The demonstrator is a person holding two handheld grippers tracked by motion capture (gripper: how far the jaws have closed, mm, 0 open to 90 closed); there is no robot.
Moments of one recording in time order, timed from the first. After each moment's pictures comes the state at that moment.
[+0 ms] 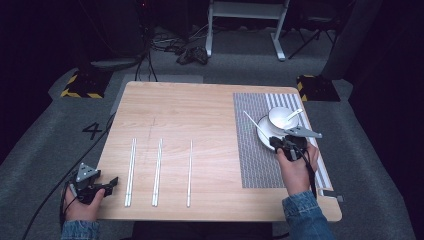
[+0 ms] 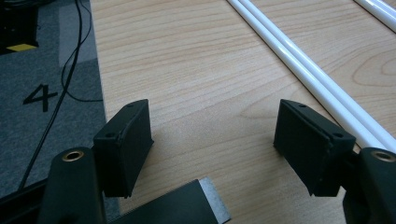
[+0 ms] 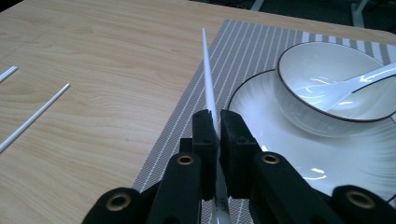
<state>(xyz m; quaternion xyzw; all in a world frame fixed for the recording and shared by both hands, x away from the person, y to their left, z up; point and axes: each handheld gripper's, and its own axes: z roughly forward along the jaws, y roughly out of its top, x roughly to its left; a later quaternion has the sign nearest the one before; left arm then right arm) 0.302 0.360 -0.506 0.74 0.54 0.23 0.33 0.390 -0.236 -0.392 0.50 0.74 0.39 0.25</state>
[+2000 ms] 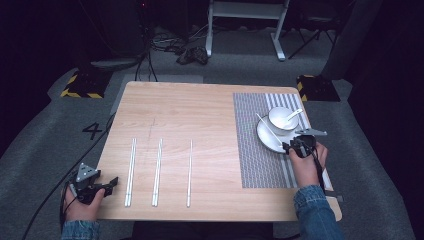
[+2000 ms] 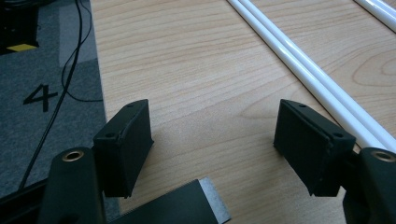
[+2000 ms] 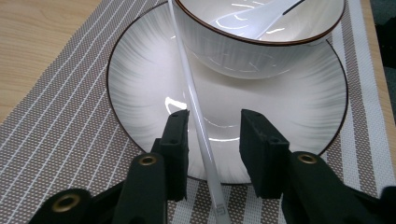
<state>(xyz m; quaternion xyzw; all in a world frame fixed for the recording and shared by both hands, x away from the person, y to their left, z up) 0.302 0.360 -0.506 0.74 0.54 0.23 0.33 0.431 -0.297 -0.449 0.54 0.74 0.31 0.25</state>
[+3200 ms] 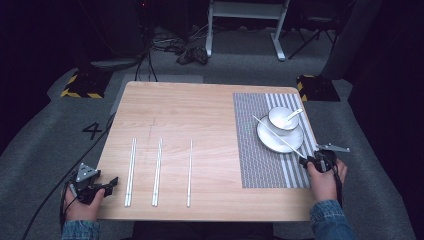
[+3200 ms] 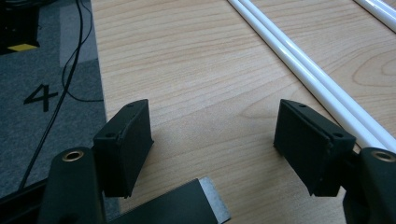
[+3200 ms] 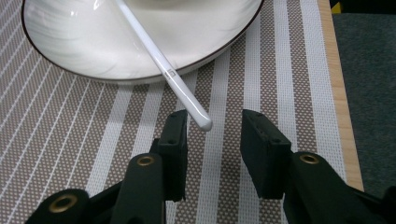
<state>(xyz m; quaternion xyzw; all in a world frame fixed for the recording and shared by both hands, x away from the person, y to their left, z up) 0.302 0.360 -0.507 0.74 0.54 0.23 0.33 0.397 -0.356 -0.473 0.61 0.70 0.30 0.21</state>
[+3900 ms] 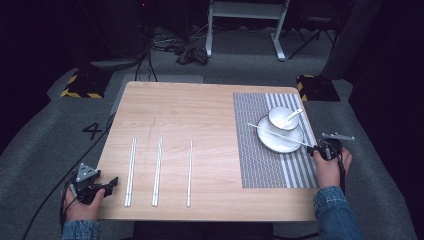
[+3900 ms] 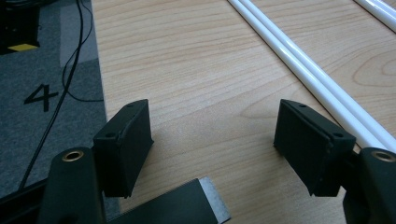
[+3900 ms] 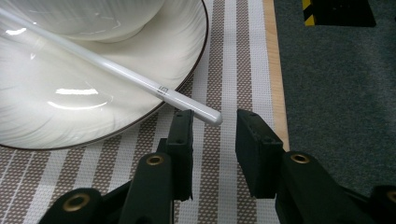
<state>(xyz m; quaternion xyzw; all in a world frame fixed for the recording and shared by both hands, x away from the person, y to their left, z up) 0.302 0.360 -0.507 0.74 0.54 0.23 0.33 0.434 -0.380 -0.465 0.62 0.69 0.28 0.25</state>
